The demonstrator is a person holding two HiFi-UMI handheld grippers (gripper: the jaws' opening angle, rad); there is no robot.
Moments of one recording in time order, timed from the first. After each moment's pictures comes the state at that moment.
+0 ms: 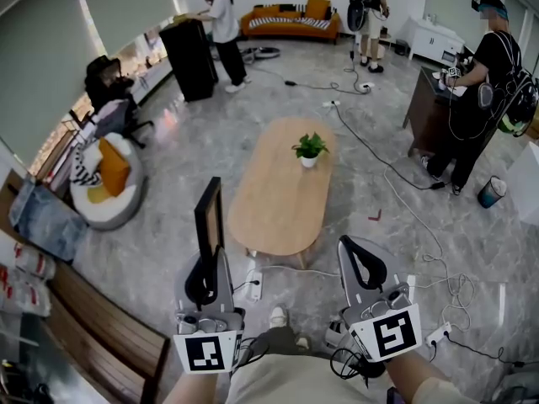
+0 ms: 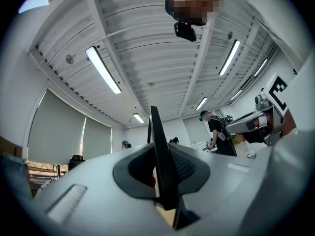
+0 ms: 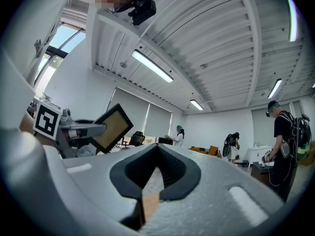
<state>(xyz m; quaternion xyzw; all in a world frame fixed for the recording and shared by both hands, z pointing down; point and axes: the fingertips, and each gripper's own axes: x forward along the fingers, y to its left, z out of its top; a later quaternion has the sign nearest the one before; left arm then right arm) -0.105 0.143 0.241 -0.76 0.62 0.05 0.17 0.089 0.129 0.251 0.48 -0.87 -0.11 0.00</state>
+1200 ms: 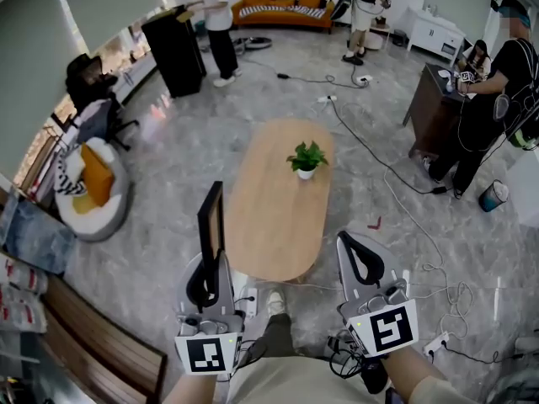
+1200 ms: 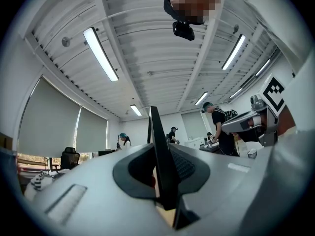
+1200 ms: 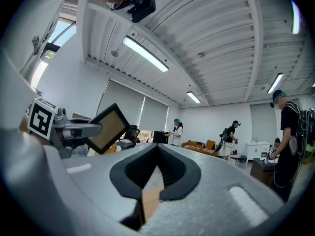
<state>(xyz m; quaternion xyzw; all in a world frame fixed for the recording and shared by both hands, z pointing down) -0.109 -0.021 0.280 -0.78 0.61 0.03 0.13 0.084 -0.041 0.279 0.50 -0.86 -0.09 0.03</state>
